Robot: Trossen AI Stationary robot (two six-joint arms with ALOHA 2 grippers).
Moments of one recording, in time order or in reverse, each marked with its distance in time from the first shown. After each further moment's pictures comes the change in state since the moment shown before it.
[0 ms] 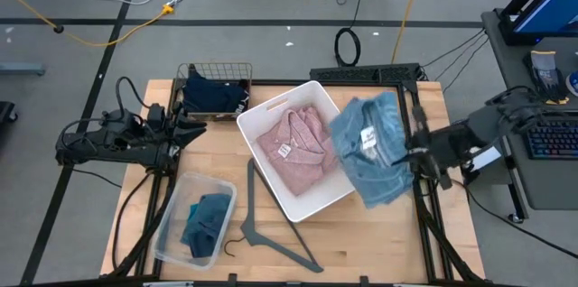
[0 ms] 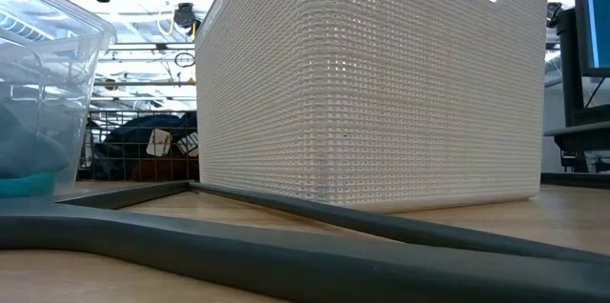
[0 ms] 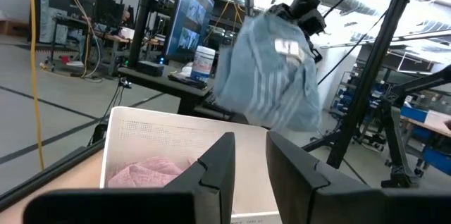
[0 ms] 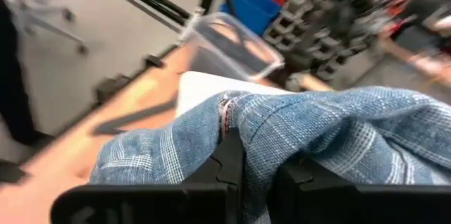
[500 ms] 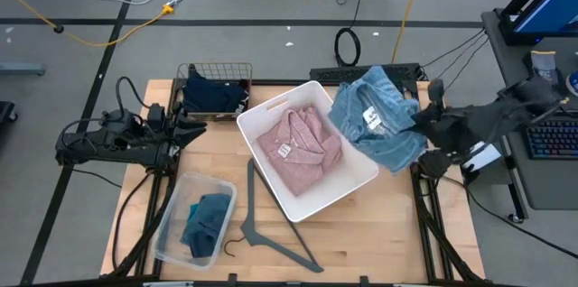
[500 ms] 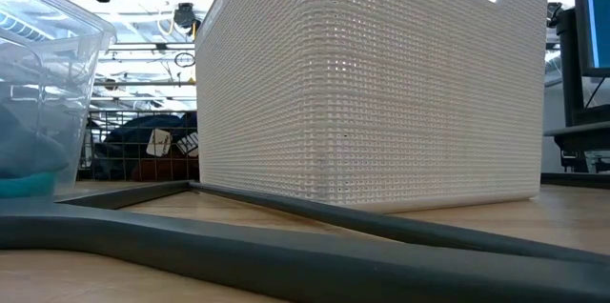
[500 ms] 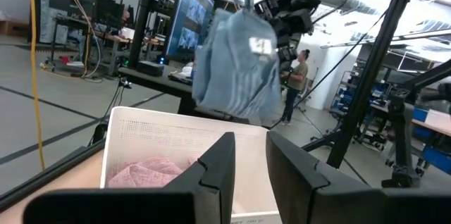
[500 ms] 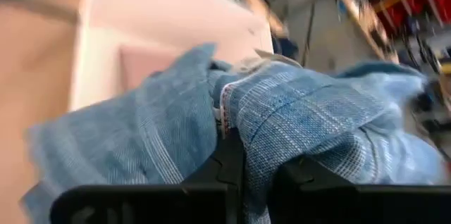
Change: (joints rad) left arm 0.000 0.000 0.000 -0.002 0.000 0.002; right arm 0.000 0.149 0.324 -0.524 0.331 -0.103
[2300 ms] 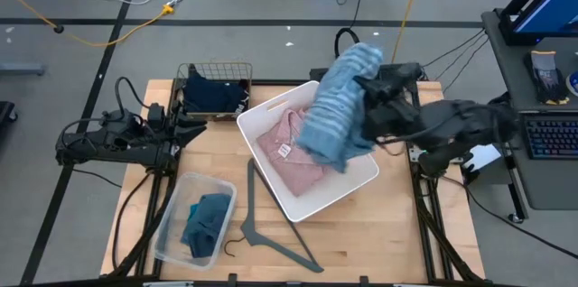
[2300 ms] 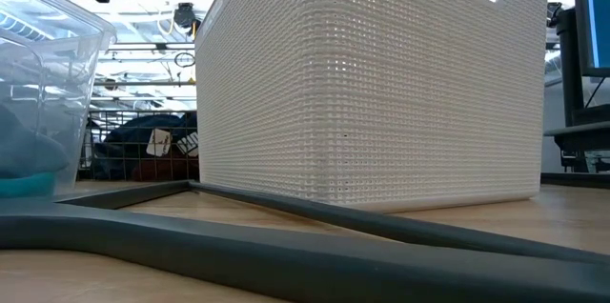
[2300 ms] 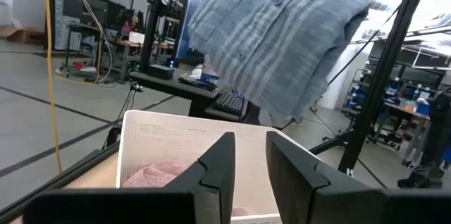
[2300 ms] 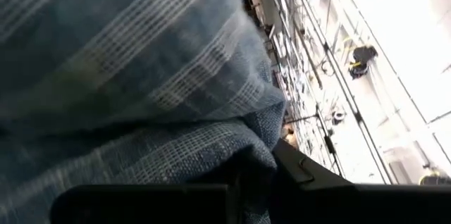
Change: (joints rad) left arm 0.000 0.000 0.000 -0.002 -0.034 0.034; right arm -0.158 0.287 0.013 0.888 0.572 -0.633
